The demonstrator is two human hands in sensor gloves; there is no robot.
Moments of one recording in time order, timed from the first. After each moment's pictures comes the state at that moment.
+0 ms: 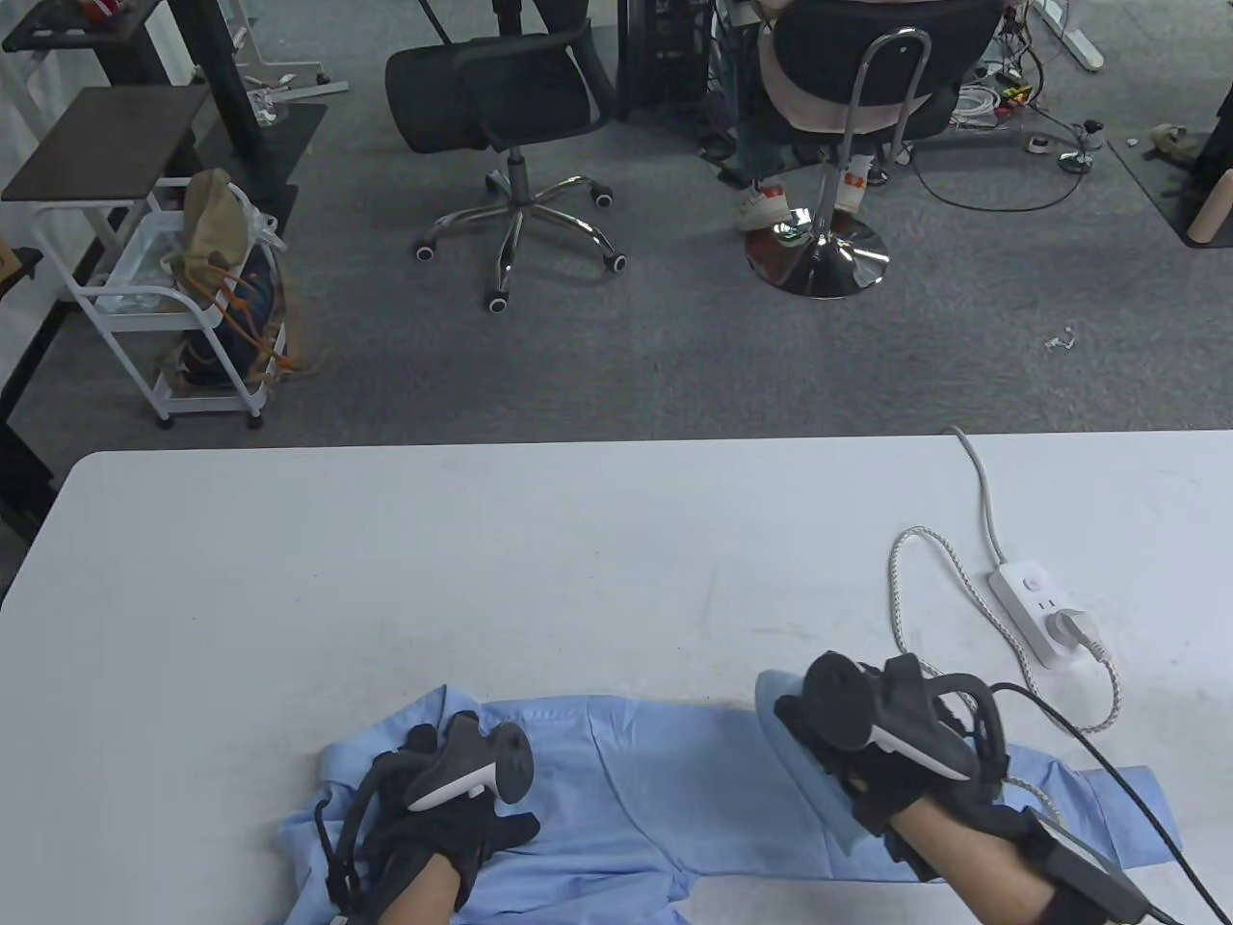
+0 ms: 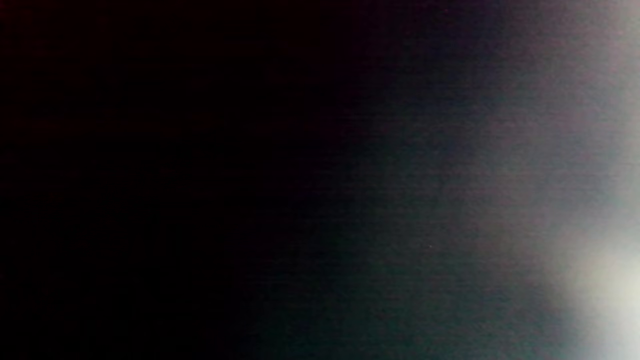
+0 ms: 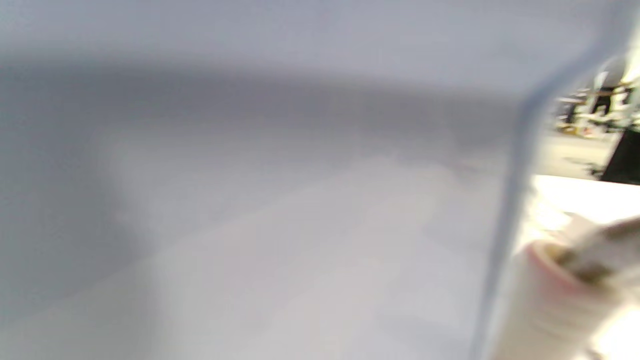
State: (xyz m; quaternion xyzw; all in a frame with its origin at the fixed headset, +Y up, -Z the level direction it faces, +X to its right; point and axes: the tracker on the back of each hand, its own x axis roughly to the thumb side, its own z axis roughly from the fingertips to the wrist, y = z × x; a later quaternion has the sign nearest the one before) left_hand -0.191 -0.794 -0.271 -0.38 -0.06 -0.08 0.92; right_hand 0.147 -0.668 -0.274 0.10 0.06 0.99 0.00
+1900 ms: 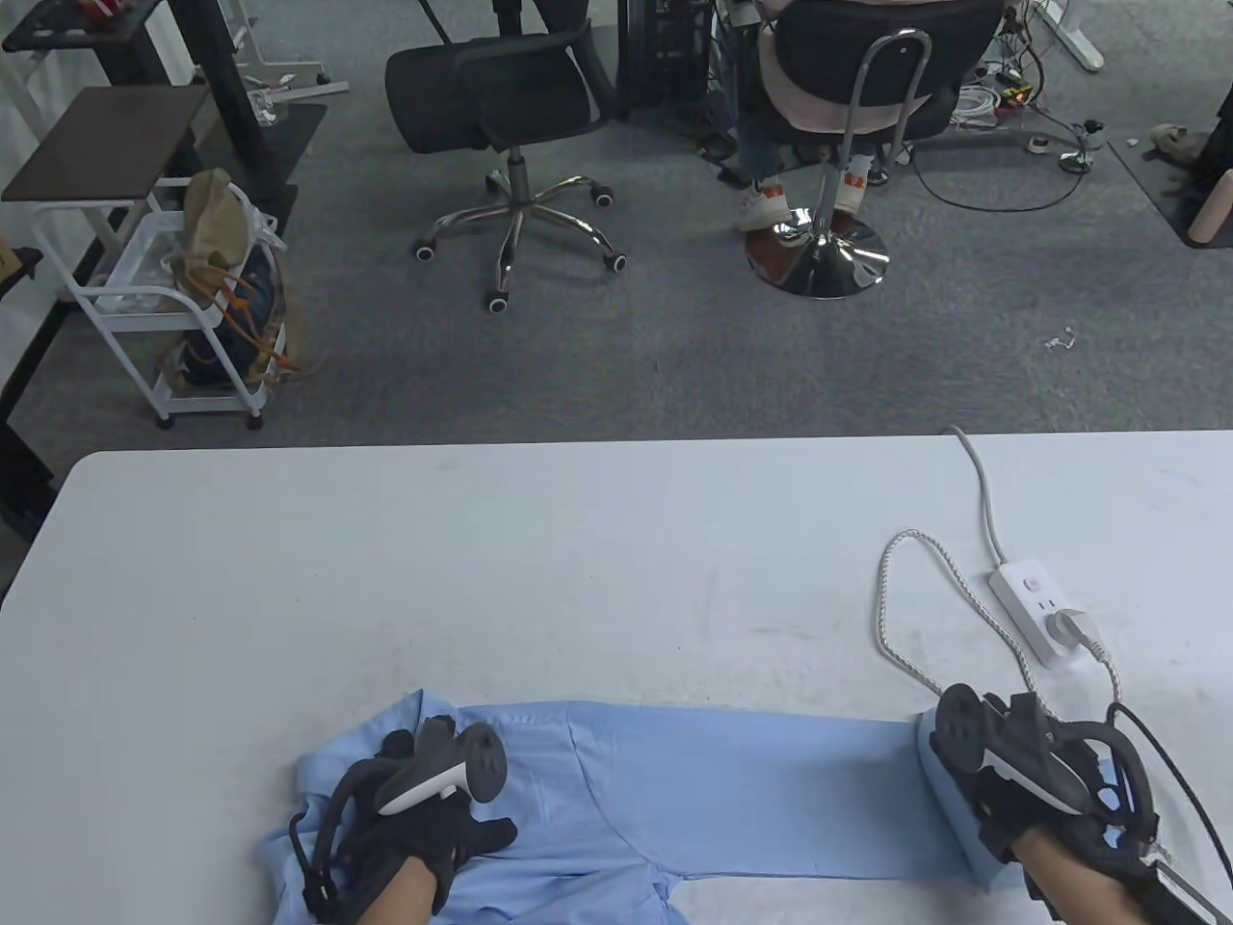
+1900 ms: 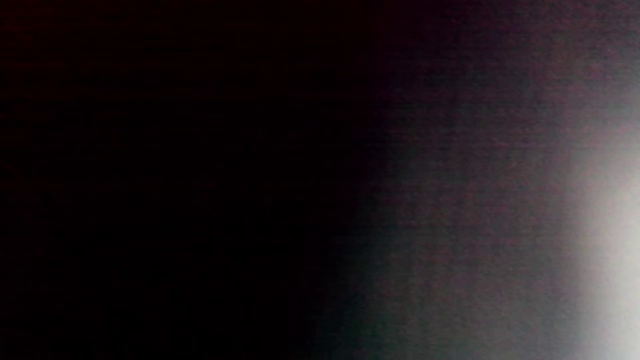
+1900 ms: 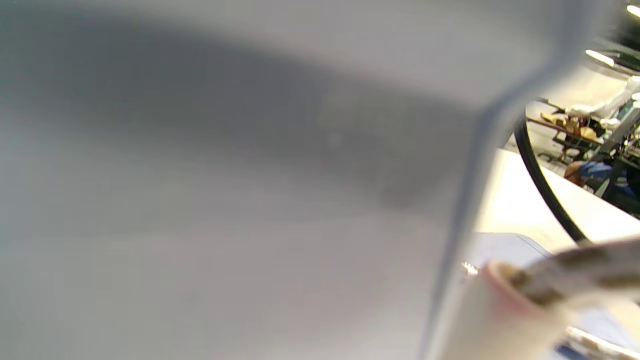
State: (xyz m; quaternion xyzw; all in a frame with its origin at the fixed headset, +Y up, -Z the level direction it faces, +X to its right) left_hand -0.204 -0.793 -0.269 -0.38 -0.05 -0.07 0.92; right_hand 0.305 -0.729 -0.259 -0.07 0.12 0.98 -0.11
